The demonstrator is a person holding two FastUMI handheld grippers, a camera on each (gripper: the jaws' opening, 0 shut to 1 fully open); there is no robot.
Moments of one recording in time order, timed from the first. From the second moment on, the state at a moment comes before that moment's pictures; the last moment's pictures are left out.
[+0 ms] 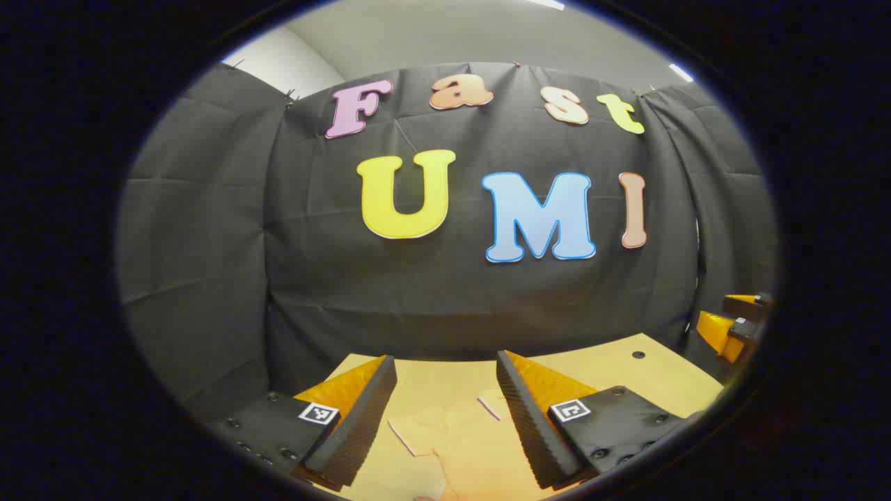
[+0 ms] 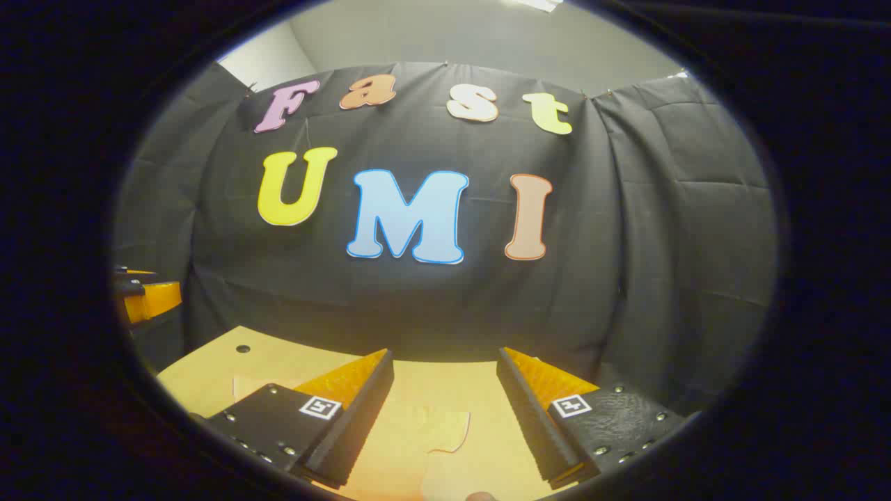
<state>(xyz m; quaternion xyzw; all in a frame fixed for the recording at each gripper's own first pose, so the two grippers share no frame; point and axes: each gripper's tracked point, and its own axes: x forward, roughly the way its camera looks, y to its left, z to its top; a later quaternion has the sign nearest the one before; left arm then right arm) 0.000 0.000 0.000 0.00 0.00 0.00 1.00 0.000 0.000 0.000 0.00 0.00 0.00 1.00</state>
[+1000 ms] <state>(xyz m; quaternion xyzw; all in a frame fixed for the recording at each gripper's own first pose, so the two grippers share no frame) -0.010 -0.019 0.006 0.00 -0.01 -0.01 1.00 0.004 -0.026 -0.039 0.03 0.06 0.01 1.00</state>
